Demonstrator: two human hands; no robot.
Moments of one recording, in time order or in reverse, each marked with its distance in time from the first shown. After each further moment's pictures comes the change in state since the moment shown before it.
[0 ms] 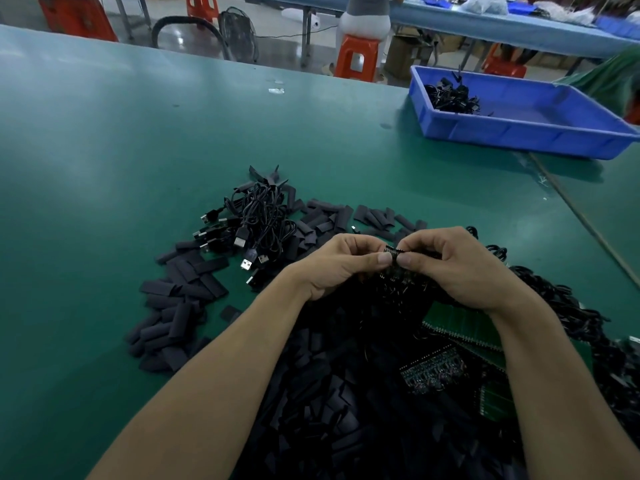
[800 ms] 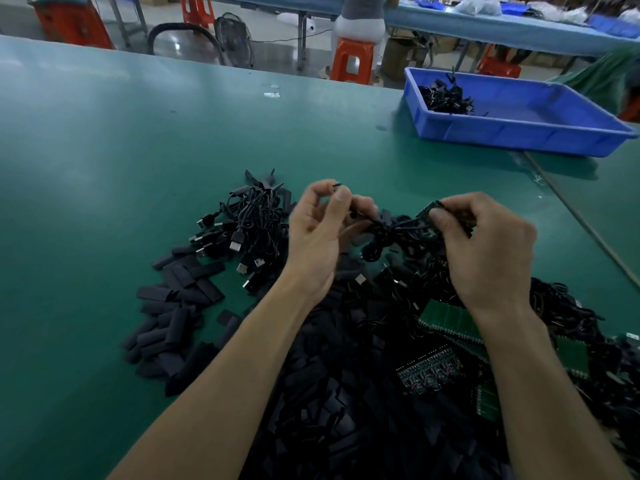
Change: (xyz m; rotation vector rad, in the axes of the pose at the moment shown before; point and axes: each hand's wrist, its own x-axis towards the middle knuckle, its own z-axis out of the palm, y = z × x) left_hand -0.013 0.031 0.021 -0.315 0.423 0.479; right_hand -0.011 -0.019 0.008 -0.352 0.810 -0.018
